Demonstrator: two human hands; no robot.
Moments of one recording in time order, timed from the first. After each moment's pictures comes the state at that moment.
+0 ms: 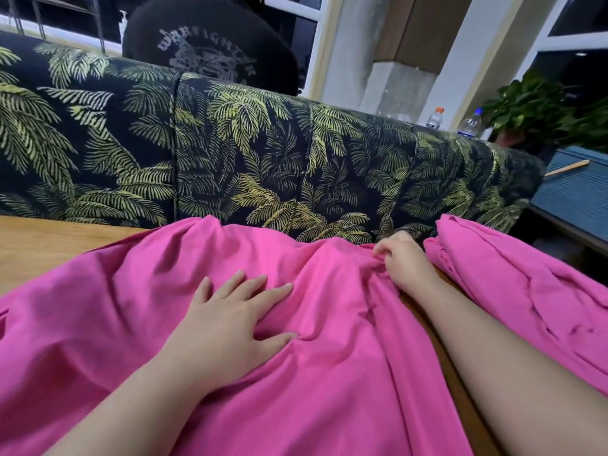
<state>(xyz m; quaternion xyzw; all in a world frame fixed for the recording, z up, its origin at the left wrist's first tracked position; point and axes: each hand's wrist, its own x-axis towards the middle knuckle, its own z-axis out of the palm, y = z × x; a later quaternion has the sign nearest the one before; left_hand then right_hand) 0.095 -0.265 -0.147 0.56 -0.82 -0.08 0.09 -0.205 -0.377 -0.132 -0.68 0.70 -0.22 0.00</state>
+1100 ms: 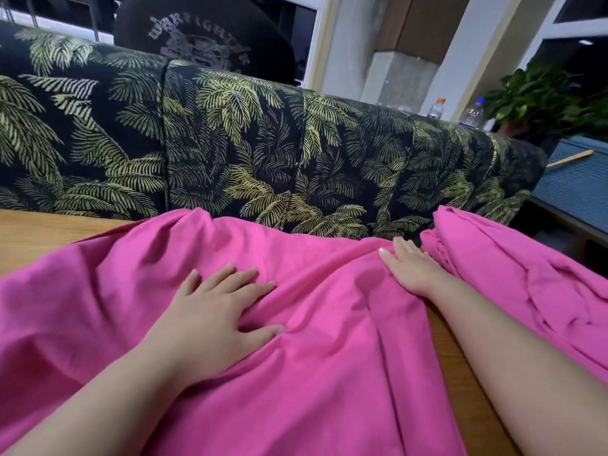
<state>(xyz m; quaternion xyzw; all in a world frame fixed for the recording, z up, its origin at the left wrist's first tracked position) 0.095 -0.265 -0.144 0.56 -0.82 -0.08 0.07 -0.235 -0.377 -0.139 -0.64 0.77 0.01 0.03</state>
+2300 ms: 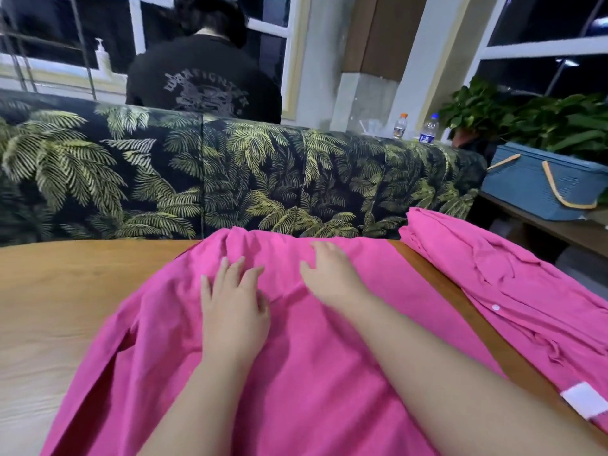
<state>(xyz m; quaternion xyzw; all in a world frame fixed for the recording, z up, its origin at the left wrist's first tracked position) 0.133 -0.211 -0.134 0.62 -0.70 -0.05 0.34 -0.020 -0.244 -0.088 -0.69 0.70 -0.20 0.04</state>
